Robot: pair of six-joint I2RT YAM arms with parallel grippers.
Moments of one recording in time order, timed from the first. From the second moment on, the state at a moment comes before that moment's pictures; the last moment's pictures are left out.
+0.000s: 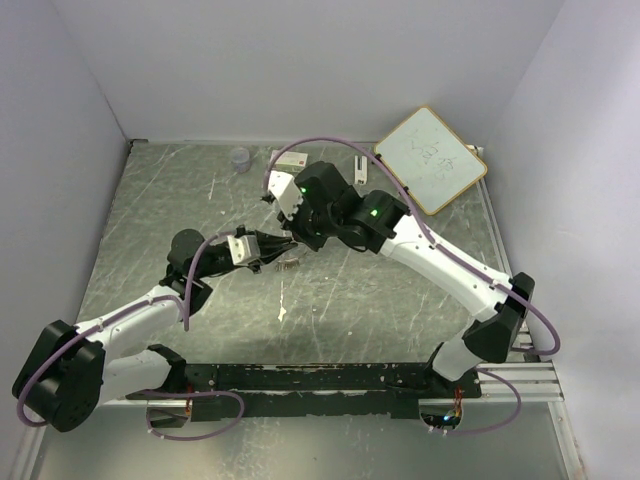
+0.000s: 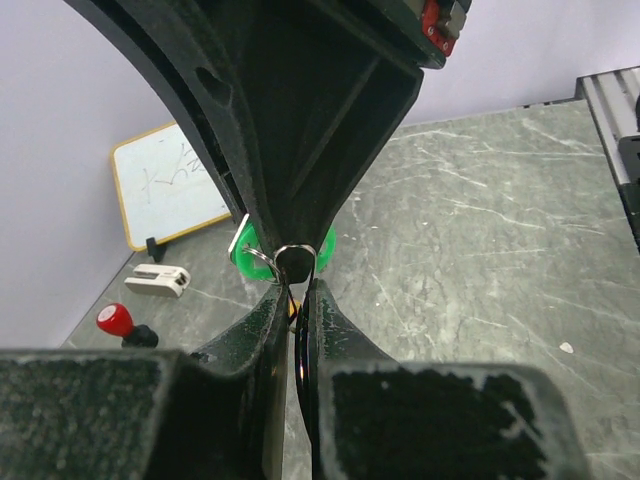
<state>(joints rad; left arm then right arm) -0.55 1.12 0.47 0.86 0.78 0.21 0.95 1.57 1.68 -0.87 -0.02 -0.22</state>
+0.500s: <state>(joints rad) -0.54 1.04 0.47 0.96 0.87 0.17 0.77 1.47 1.57 -0.76 -0.40 -0.22</state>
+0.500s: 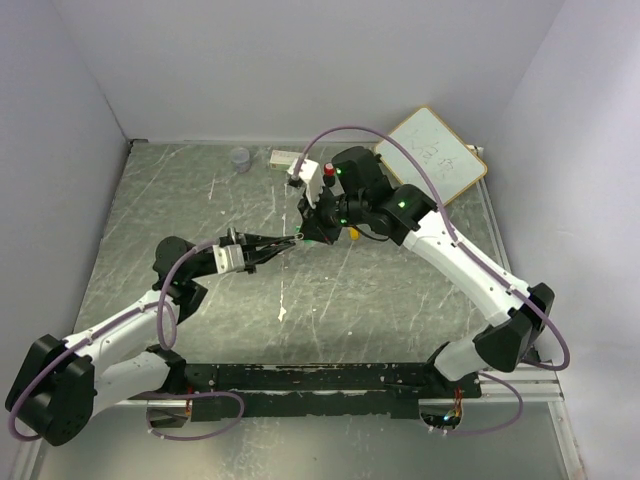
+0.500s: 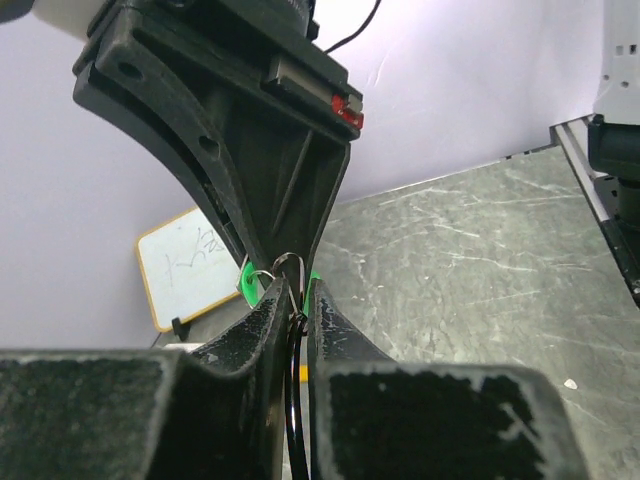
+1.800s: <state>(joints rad) -0.57 1.14 0.50 1.28 0.97 -0.01 0.75 1.36 1.50 -0.58 -0.25 -0.12</state>
